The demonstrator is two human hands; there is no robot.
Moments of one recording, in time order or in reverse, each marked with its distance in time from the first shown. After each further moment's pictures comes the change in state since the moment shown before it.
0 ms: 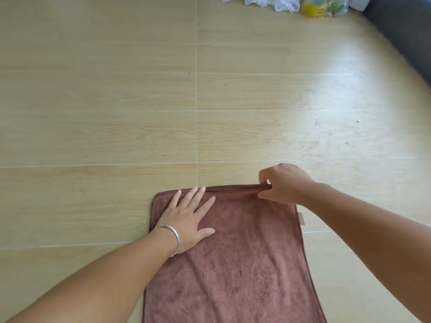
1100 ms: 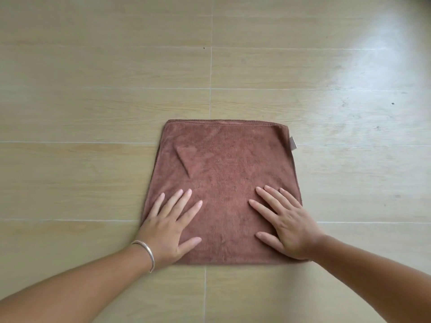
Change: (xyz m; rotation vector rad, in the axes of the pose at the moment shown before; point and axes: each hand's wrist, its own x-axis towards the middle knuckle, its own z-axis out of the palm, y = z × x) left_hand -0.077 -0.013 0.026 -0.020 0.119 -0.062; right_hand -0.065 -0.015 0.121 -0.086 0.109 -0.331
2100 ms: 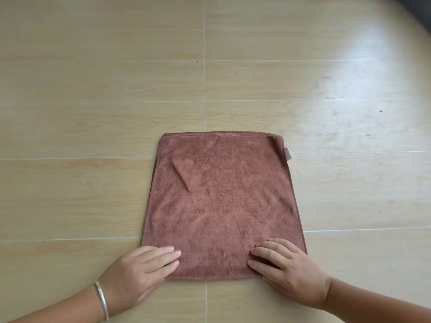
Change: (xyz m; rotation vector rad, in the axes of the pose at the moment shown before) left_hand -0.048 -0.039 0.003 -0.198 0.281 0.514; right_hand -0.040 -0.030 0.022 0.073 0.340 -0.341
